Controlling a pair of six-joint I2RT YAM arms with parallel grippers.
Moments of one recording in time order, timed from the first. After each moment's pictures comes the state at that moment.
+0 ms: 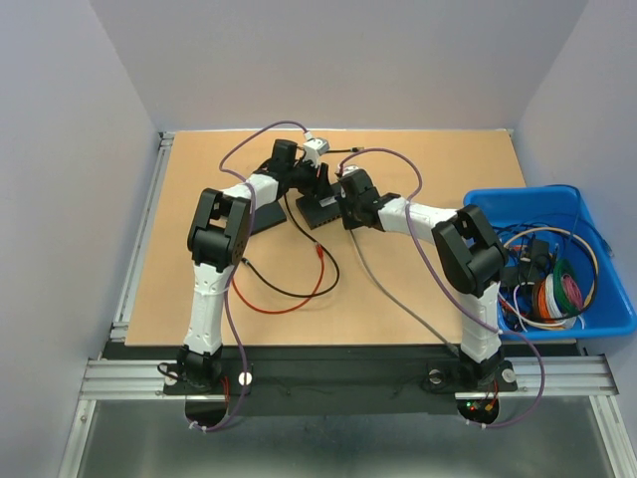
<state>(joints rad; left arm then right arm) -0.36 2.31 1.68 0.00 0.60 -0.01 0.59 2.04 1.40 -0.18 0.16 0.22</state>
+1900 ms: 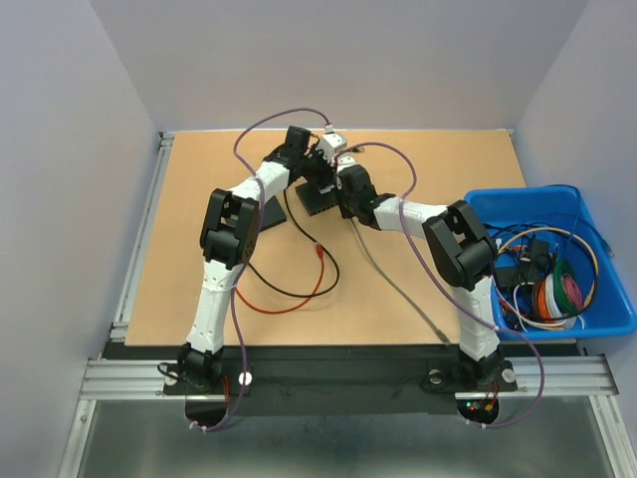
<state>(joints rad) -0.40 2.42 1.98 -0.27 0.48 0.34 0.58 2.12 1.43 0.04 0.23 0.07</state>
